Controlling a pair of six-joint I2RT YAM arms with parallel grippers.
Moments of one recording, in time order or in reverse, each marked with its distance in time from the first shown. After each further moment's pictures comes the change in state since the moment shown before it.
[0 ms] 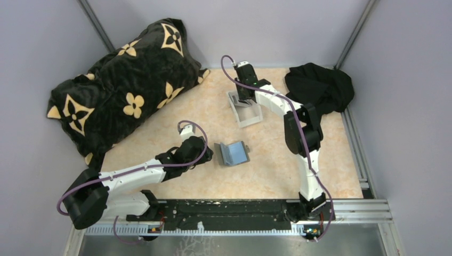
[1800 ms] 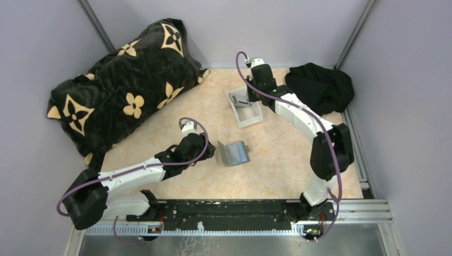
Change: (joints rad) left arm 0.011 0.003 0.020 0.039 0.011 0.057; right arm -0.006 -0.381 -0.282 0.035 -0.026 0.016
